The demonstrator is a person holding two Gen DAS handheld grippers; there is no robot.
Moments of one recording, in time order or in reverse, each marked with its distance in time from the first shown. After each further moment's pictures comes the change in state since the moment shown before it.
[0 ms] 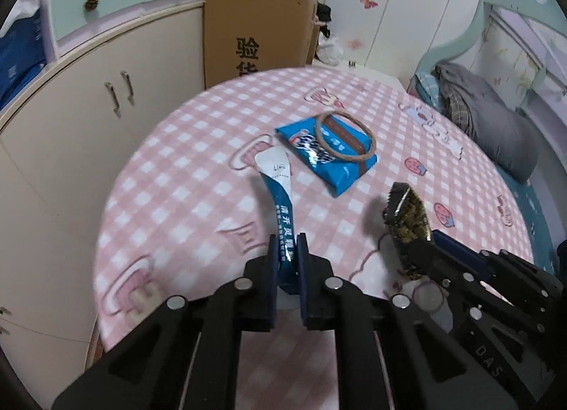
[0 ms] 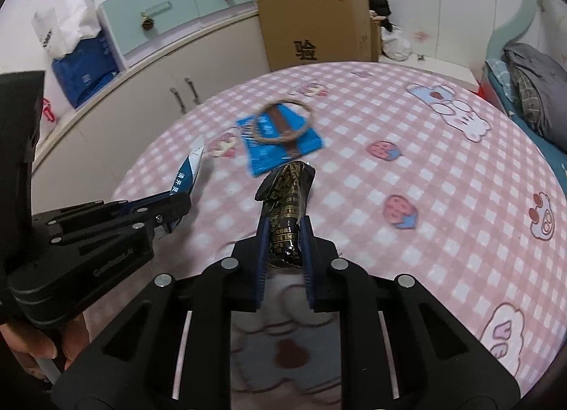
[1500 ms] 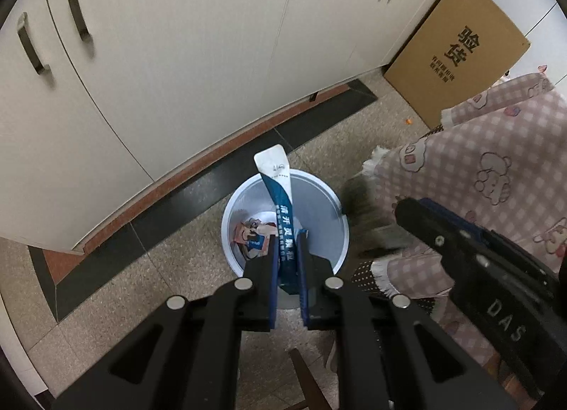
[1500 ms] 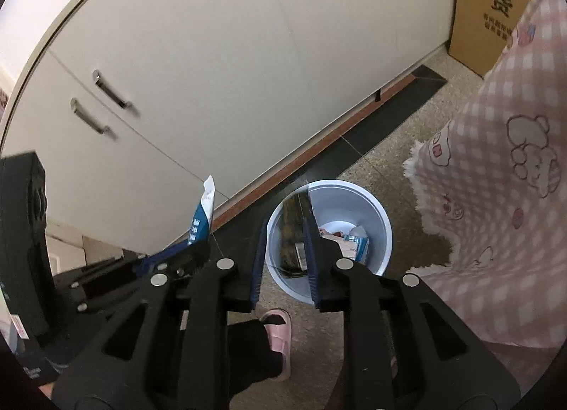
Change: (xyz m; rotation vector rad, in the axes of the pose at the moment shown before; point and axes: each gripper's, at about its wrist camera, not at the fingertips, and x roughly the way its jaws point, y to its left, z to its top) left arm -0.013 0.356 -0.266 -0.593 0.203 0.236; right arm 0.188 0.360 -0.172 -0.268 0.388 0.325
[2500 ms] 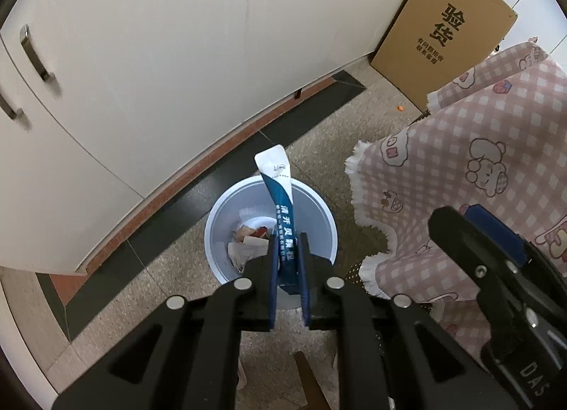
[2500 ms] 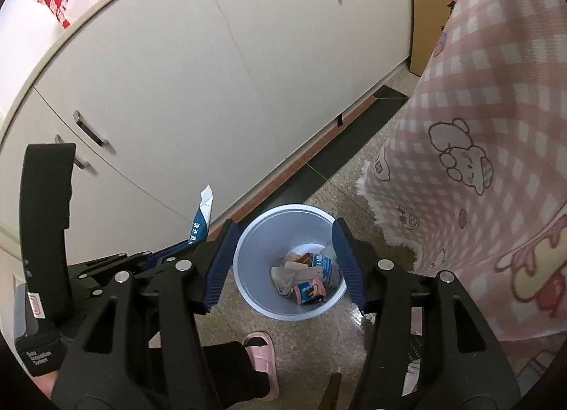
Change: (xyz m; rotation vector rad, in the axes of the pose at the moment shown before) left arm 0.006 -0.049 0.012 0.102 0.000 0.020; right arm -0.053 -0.045 -0.009 0.071 -0.143 -0.083
